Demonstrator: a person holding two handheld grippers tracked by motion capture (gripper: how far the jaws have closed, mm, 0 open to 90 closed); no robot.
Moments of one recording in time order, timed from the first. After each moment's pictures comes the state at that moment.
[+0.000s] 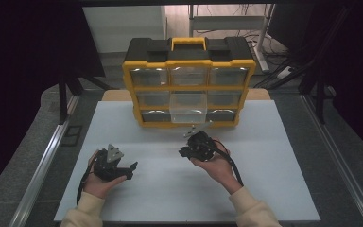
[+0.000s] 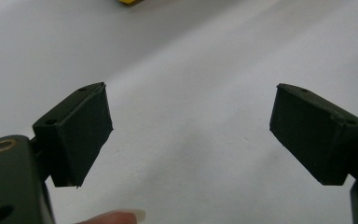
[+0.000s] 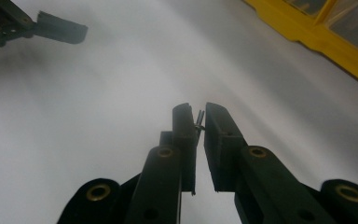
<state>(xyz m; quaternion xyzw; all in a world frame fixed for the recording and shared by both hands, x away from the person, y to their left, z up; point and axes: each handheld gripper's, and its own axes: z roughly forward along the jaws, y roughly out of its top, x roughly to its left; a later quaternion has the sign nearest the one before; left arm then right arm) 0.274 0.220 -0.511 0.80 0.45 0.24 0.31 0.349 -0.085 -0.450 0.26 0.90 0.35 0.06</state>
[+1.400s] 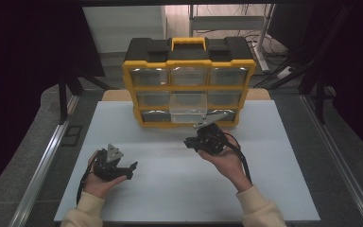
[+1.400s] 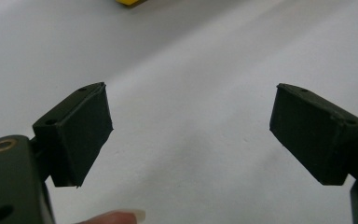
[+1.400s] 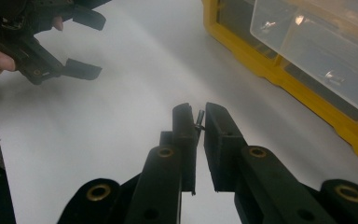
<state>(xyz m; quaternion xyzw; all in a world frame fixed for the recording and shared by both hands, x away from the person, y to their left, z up) 0.274 0.220 -0.511 0.80 0.45 0.24 0.31 0.343 -0.106 -0.404 0.26 0.88 0.39 0.08</state>
